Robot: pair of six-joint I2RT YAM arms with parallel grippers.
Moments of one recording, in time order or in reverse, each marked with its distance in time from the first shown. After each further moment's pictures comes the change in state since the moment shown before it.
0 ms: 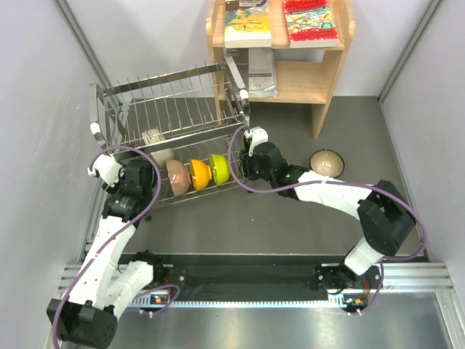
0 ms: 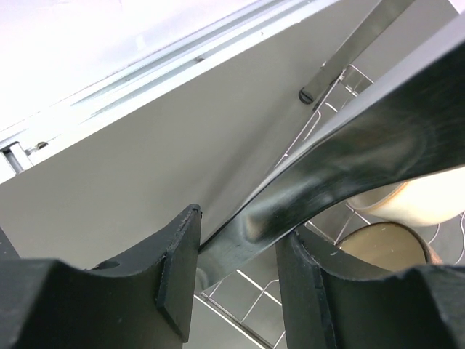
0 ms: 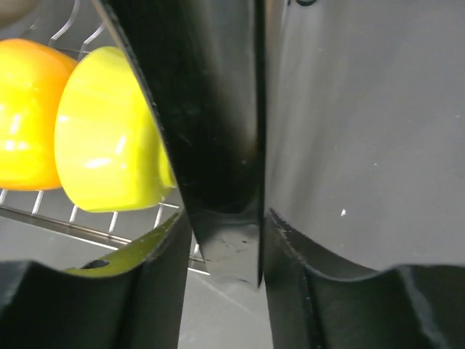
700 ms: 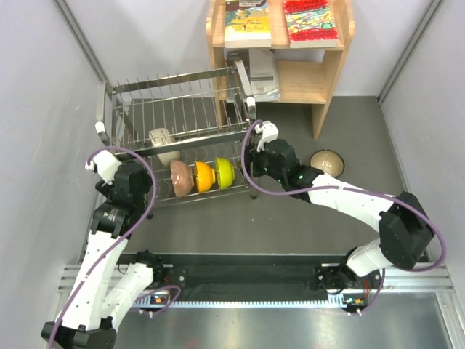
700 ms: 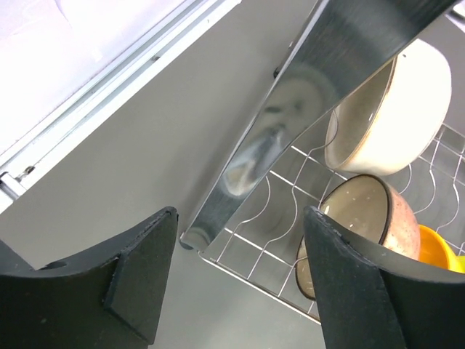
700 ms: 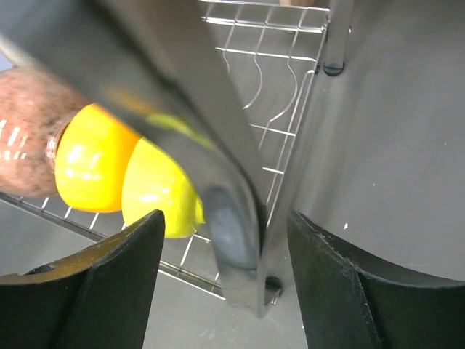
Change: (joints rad) left arm -0.020 -0.125 0.076 -0.071 0.172 0.199; right arm -0.015 -0.151 -0.042 0.016 -0.054 0.025
